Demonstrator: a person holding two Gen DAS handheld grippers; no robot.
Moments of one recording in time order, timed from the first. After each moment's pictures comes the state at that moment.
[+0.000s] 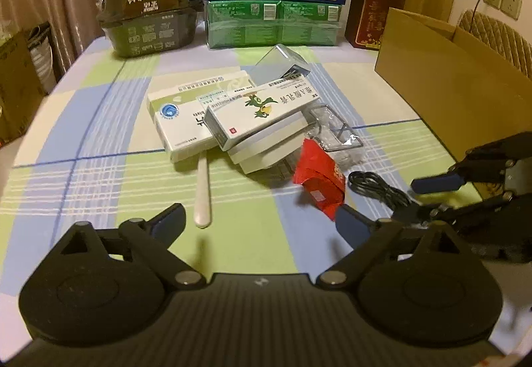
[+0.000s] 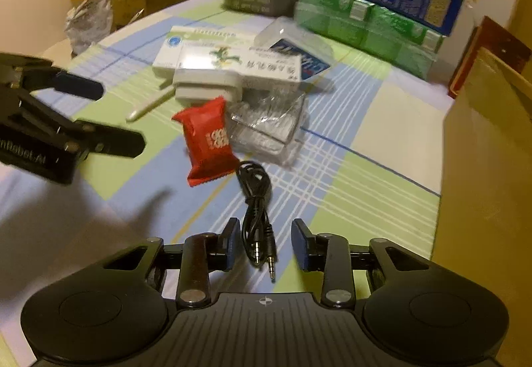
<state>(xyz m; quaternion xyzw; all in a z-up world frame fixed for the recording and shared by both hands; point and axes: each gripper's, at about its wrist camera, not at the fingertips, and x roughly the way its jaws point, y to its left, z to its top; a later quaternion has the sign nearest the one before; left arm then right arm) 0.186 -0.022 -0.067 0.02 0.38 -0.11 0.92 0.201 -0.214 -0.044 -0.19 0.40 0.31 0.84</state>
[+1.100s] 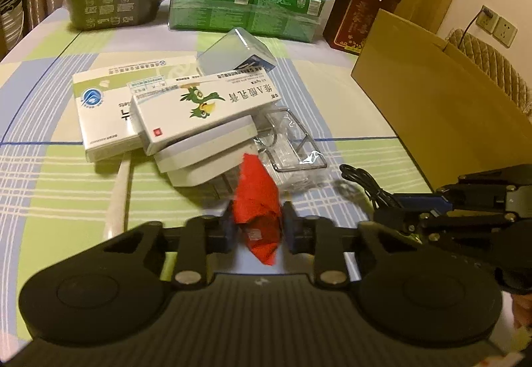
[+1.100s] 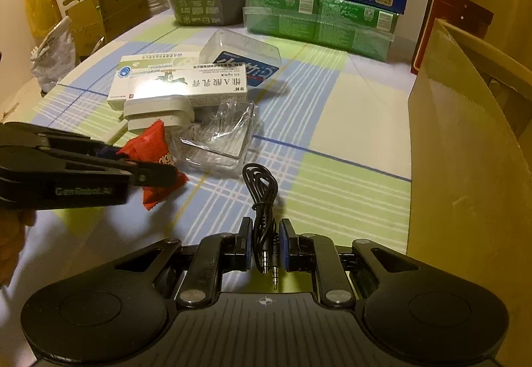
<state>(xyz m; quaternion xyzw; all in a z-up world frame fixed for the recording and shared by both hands) 0.224 -0.053 -0.090 -0.05 0.41 -0.15 0.90 0.220 -0.236 -0.027 -0.12 0.41 0.25 0.87</state>
